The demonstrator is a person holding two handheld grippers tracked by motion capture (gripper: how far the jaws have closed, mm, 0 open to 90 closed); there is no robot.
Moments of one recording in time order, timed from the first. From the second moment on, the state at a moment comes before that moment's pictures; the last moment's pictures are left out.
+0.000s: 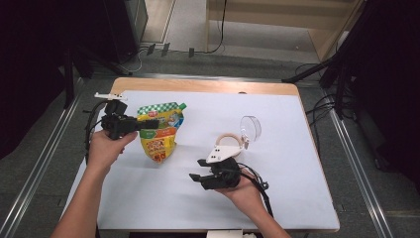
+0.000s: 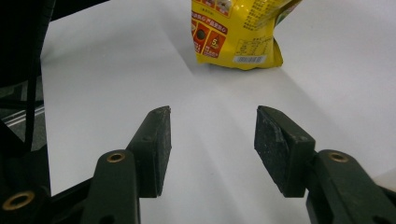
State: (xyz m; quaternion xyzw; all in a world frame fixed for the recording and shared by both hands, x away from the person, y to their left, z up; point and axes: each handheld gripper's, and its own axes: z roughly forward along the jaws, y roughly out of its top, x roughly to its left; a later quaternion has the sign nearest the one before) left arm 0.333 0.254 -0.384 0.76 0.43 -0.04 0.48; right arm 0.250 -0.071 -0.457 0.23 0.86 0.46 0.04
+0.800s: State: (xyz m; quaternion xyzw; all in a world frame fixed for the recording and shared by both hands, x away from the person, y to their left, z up) left arm 0.330 0.264 -0.363 0.76 0.44 -0.04 0.48; right arm 0.253 -0.076 -0.454 0.24 0.86 0.45 0.03
